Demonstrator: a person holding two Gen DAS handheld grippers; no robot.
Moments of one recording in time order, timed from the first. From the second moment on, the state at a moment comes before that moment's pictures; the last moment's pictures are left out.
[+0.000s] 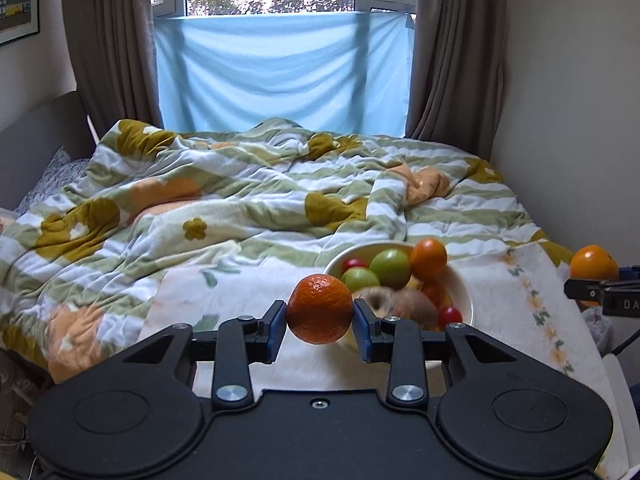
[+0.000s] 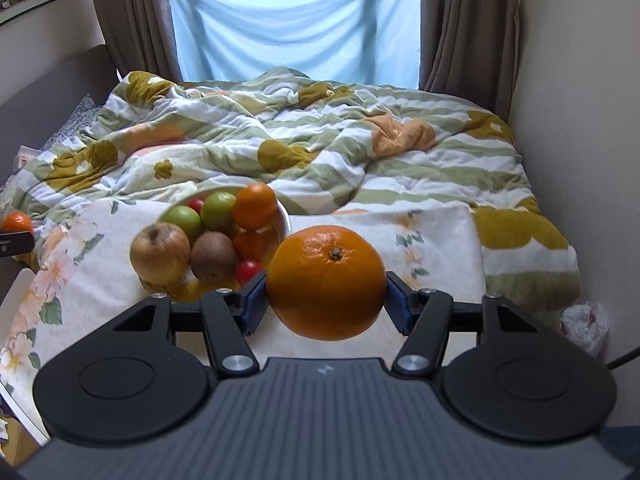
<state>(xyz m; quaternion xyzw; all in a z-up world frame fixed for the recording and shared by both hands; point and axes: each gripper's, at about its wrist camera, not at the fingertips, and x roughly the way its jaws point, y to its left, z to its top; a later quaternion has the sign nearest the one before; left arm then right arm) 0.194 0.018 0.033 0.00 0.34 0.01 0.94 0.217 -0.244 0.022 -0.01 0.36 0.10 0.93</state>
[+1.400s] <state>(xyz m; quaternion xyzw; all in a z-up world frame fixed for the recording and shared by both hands) 0.338 -0.020 -0.032 0.07 0.41 -0.09 0.90 0.337 -0.210 0.009 0.01 0.39 0.09 0.91</state>
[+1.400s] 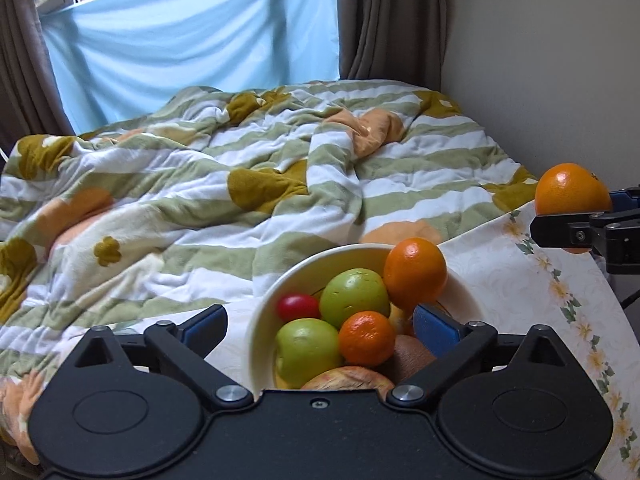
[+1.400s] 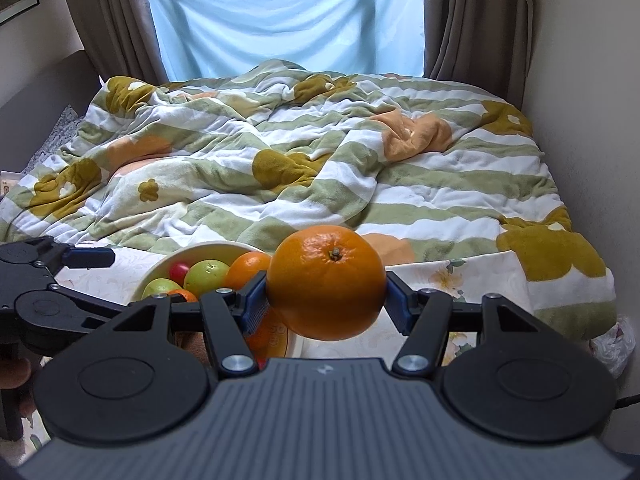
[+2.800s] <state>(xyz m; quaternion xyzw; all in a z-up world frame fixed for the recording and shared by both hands) 0.252 0.048 -0.034 0.02 0.42 -0.02 0.91 0.265 -0.113 -0.076 -0.23 0.34 0.24 0.88</state>
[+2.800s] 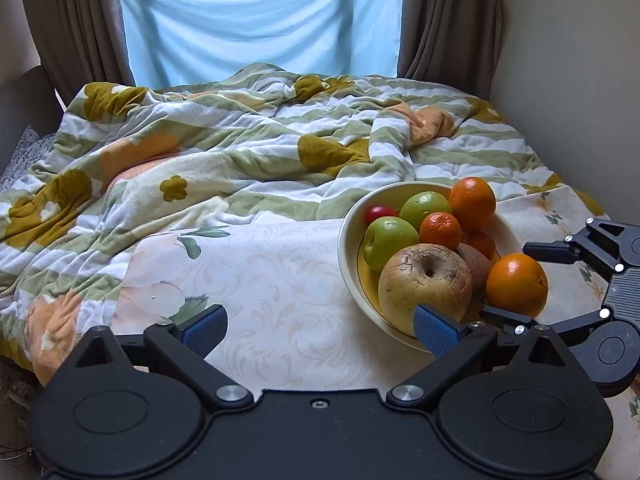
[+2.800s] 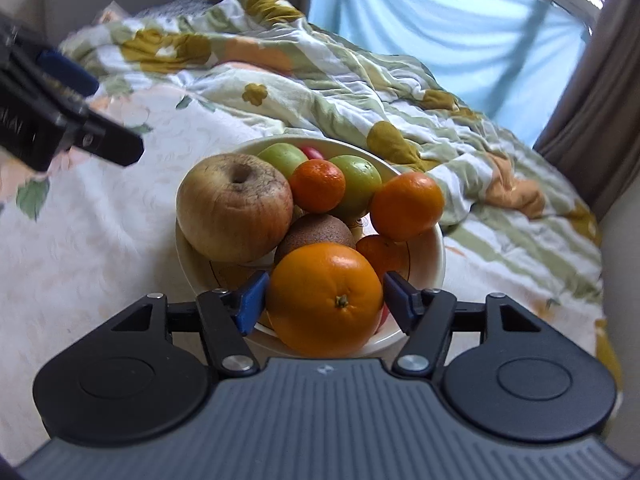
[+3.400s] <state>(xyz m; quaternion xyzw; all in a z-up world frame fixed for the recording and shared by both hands) 0.222 0.042 -0.013 0.02 0.40 -0.02 0.92 0.242 -0.128 -0.053 -0.20 0.32 0.22 0.90</state>
